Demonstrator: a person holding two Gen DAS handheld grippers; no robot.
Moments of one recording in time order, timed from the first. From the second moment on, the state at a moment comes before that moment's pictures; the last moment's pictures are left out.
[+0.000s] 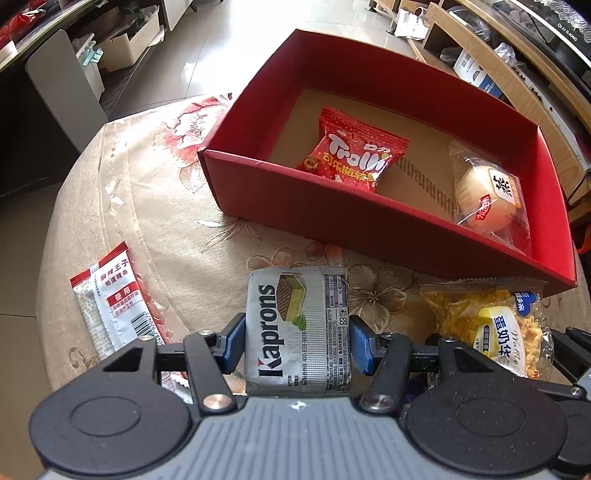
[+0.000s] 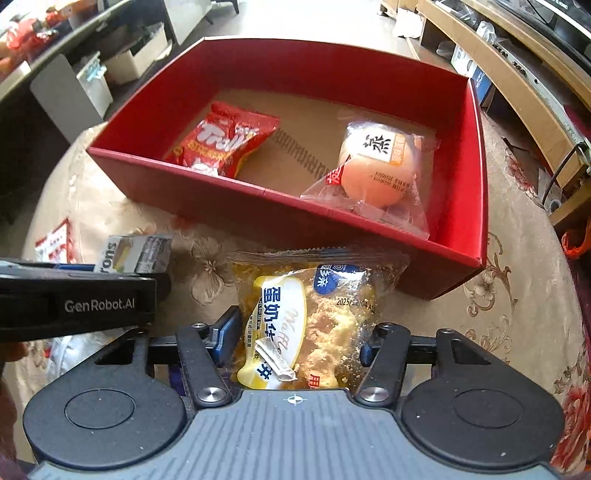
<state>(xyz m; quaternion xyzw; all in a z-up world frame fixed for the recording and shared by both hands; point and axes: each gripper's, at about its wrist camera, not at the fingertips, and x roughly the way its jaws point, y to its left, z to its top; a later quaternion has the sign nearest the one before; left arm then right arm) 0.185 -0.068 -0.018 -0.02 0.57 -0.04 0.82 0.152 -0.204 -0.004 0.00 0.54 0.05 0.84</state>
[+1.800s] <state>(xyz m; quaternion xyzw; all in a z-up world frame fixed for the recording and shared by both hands) 0.185 -0.079 0.041 -0.04 0.50 -0.06 0.86 0.151 -0.227 0.056 0.04 0.45 0.03 0.89</state>
